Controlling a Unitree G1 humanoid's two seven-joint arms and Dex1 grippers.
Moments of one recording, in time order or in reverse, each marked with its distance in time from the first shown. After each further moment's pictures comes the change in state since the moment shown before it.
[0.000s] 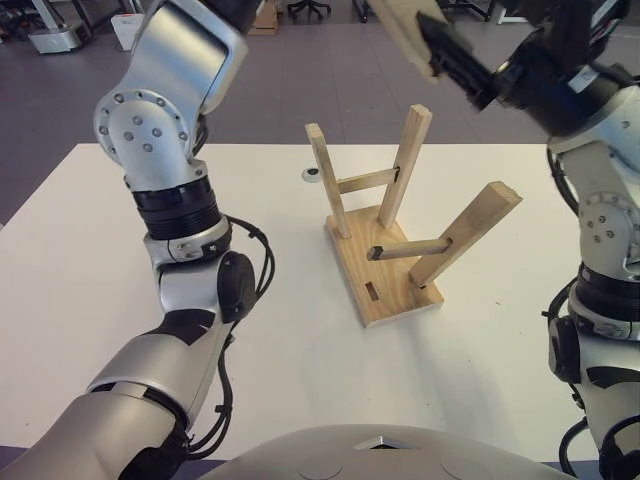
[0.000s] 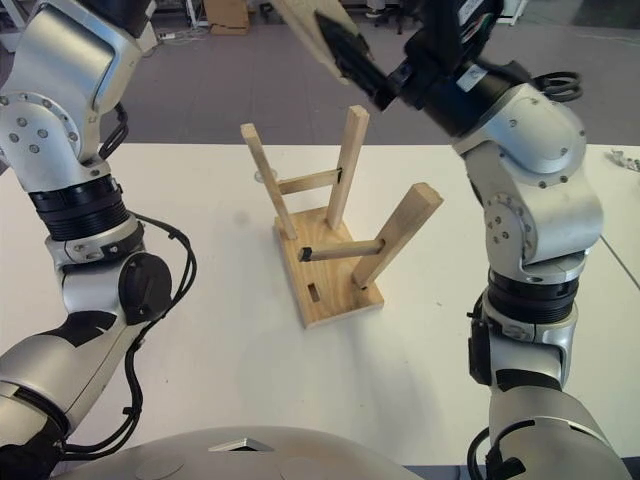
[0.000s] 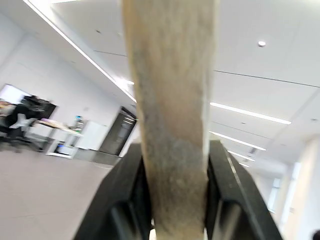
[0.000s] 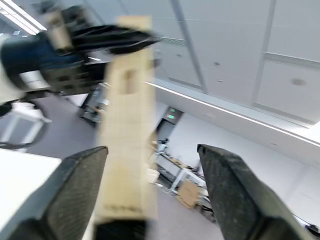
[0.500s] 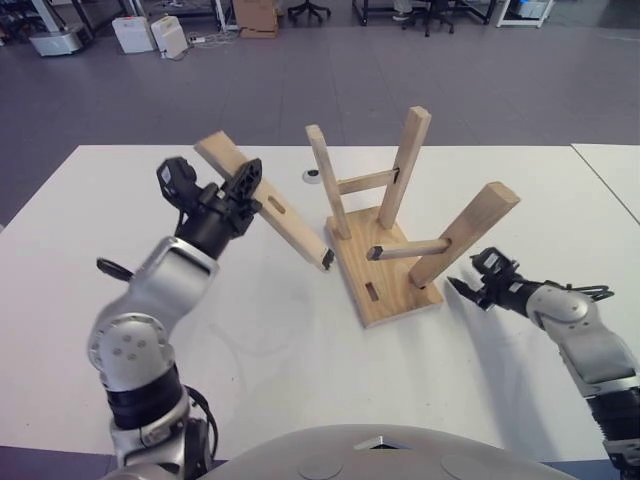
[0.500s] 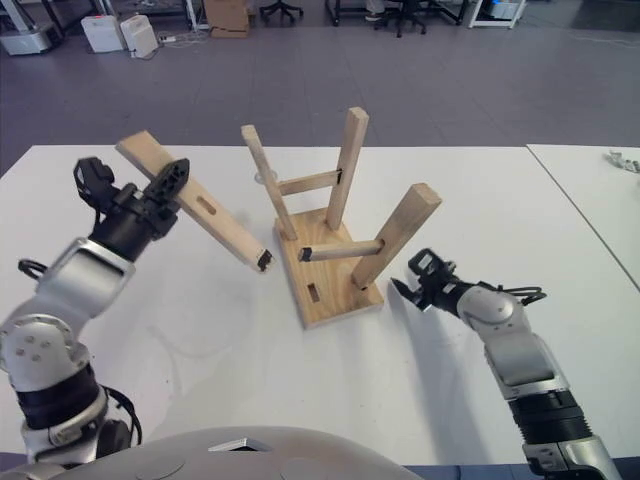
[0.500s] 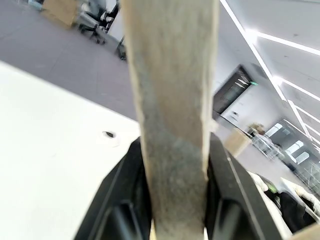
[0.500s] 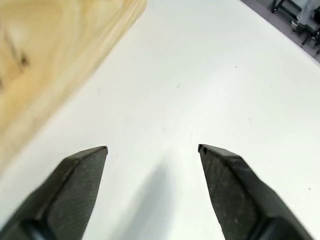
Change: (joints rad) left arm 0.940 -0.026 -0.103 -0.570 -0.049 0.025 0.413; right arm 0.770 -0.134 0.308 0.297 -0.488 -0.155 0.059
